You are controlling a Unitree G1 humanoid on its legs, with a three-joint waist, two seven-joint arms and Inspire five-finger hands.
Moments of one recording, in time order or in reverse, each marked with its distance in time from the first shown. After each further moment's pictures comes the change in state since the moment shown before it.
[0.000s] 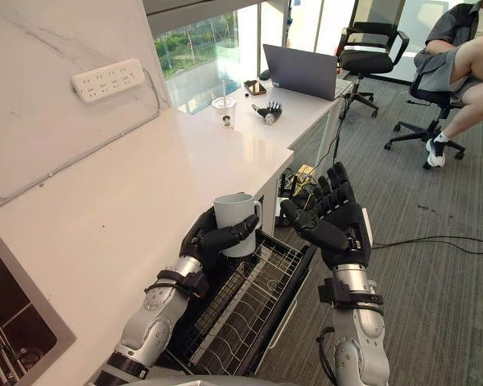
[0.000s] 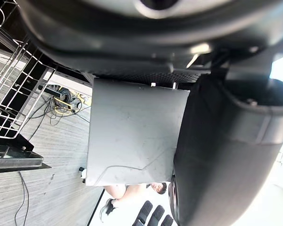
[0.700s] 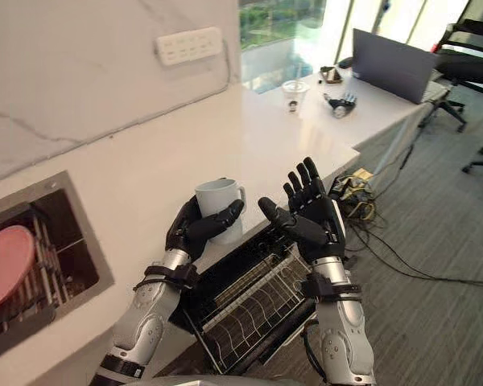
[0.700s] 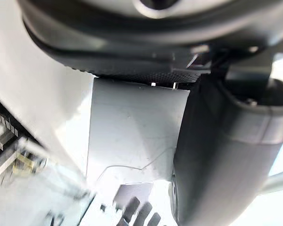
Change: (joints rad) left arm 0.060 -0.005 0.089 -0.092 0.026 -0.004 0.003; right arm -0.050 -0.009 0.107 0.018 0.072 0.001 -0.019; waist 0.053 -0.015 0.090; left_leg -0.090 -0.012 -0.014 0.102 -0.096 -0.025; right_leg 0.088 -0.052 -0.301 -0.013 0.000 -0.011
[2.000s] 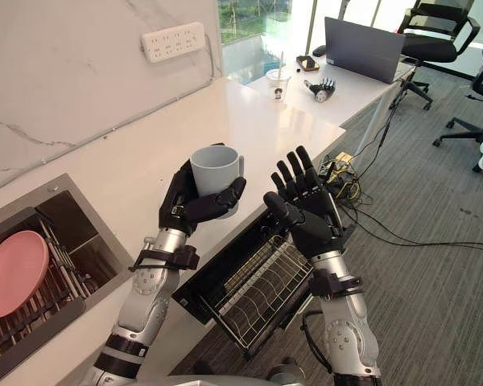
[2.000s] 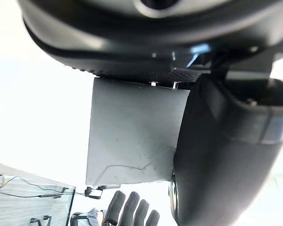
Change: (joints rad) left arm -0.196 -0.001 -0.014 0.085 0.300 -0.299 0.066; right arm -0.062 -0.034 -0.056 0.014 0.264 0.134 0.244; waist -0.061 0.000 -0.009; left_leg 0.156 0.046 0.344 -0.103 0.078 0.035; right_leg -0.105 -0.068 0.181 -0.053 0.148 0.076
